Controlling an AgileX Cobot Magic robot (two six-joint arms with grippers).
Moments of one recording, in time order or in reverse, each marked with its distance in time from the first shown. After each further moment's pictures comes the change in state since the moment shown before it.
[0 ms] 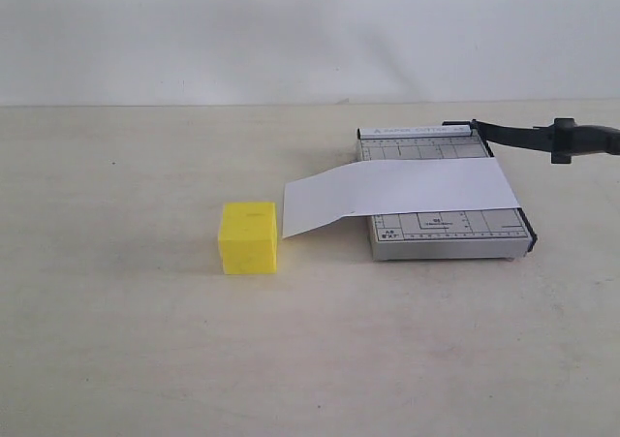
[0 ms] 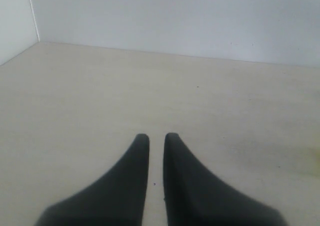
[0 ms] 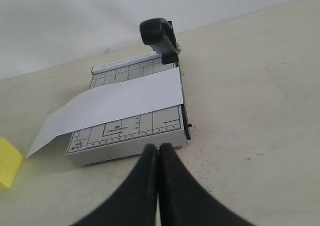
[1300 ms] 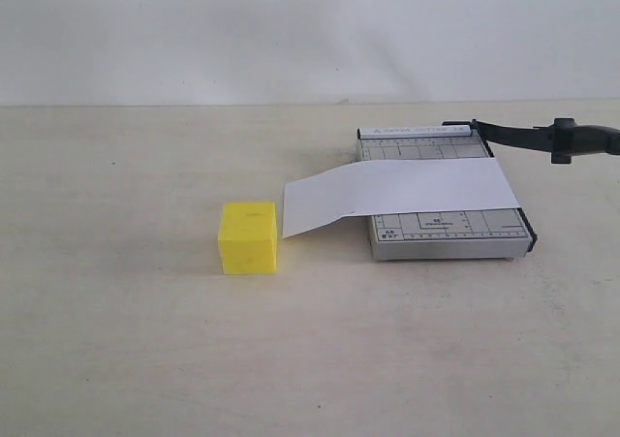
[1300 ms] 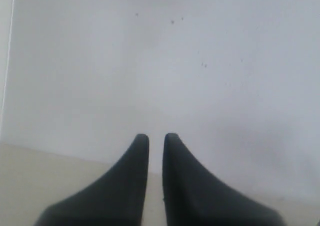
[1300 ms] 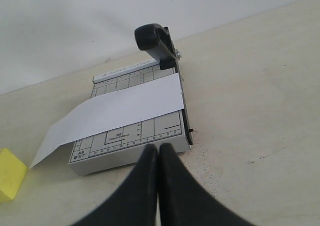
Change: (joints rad) left arm 0.000 0.000 0.000 -0.010 -0.428 -0.160; right arm 0.000 0.000 0.019 0.015 -0.047 0.023
